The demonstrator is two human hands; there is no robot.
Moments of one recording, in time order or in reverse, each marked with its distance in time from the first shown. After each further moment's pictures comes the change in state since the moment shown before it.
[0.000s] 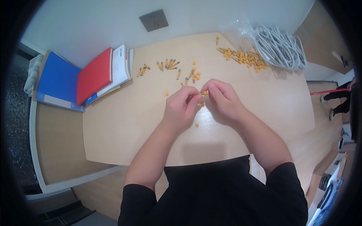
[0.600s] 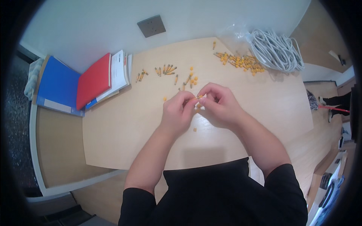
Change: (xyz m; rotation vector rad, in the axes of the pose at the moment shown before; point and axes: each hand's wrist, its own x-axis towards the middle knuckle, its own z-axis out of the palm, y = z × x) left_hand 0.000 -0.004 -0.001 0.011 -0.029 -0.055; right_hand -0.001 -0.006 -0.005 -0.187 -0.014 -0.105
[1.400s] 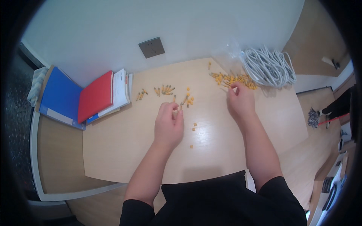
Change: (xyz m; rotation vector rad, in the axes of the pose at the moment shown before) left_hand 0.010 0.001 -0.009 0.225 0.078 -0.183; right_hand 0.025 -0.004 -0.074 -0.817 0.719 0.120
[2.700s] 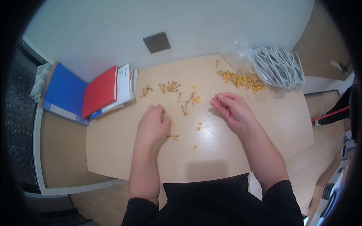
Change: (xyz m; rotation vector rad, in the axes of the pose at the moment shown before) left_hand 0.014 -0.018 -0.054 0.491 -0.238 -0.348; right_hand -0.019 -0.017 0.020 1.336 -0.569 0.645
